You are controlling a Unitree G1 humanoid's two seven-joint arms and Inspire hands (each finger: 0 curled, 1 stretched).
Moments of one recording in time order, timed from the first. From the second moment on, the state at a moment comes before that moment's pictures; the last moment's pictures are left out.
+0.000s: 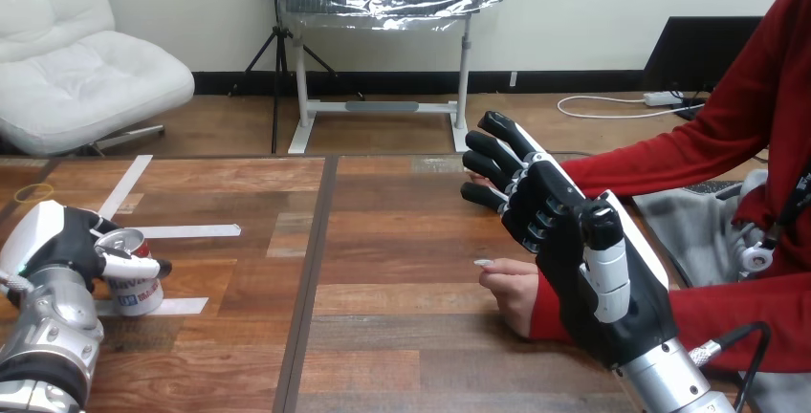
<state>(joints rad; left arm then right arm) -0.69 0.52 -0.11 1.28 0.36 0.02 0.21 0.08 -0.12 0.00 0.03 0.28 -0.39 0.54</state>
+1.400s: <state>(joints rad) -0.69 0.52 -0.10 1.23 0.33 0.02 0.14 0.08 -0.12 0.00 0.05 0.28 -0.36 0.53</state>
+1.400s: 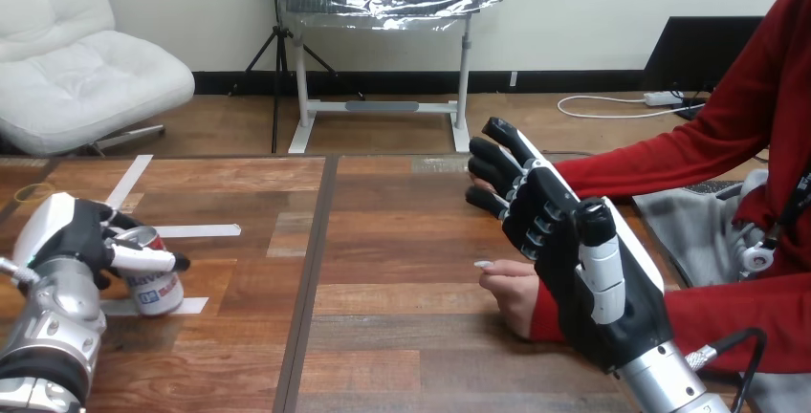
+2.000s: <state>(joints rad) -0.68 0.53 -0.08 1.10 0.31 0.02 0.10 0.08 -0.12 0.00 0.05 0.28 -0.35 0.53</state>
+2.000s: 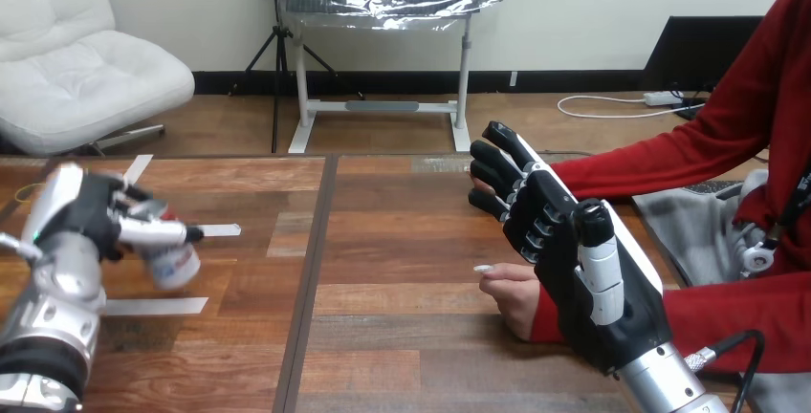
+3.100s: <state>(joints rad) -0.59 0.57 -0.04 0.71 0.32 0.09 0.06 0.02 -0.18 -0.01 0.18 0.09 -0.46 0.48</state>
